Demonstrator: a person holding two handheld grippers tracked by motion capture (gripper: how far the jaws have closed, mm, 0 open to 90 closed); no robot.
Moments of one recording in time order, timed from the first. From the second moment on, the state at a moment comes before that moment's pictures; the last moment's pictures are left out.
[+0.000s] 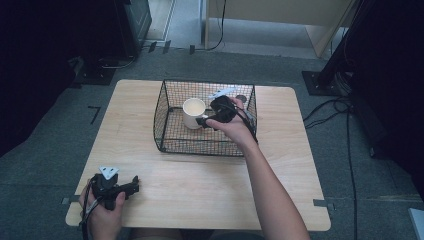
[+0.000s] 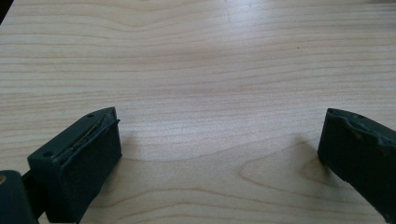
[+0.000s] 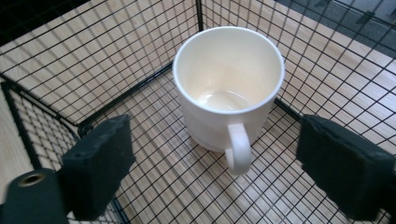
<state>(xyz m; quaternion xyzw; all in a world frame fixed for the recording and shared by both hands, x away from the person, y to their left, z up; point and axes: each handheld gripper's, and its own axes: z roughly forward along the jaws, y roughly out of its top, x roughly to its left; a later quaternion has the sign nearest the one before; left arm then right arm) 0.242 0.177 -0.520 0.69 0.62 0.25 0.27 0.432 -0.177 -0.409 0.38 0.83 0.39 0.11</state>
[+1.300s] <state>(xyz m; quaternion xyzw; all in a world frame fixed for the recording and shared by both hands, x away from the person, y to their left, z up) 0.242 0.177 -0.520 0.69 0.62 0.25 0.27 0.344 -0.231 -0.393 0.39 0.81 0.42 0.13</state>
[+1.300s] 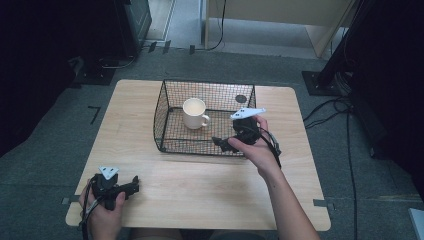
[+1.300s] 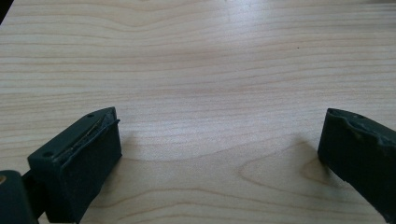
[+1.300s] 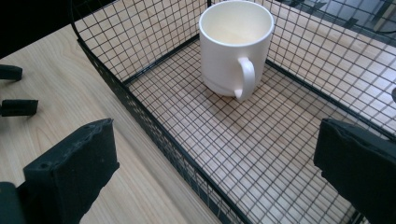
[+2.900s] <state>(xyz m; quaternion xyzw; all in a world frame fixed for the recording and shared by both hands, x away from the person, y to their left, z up) 0.242 0.177 -0.520 0.69 0.62 0.25 0.27 0.252 -0.342 -0.461 0.47 0.77 0.40 0.17</state>
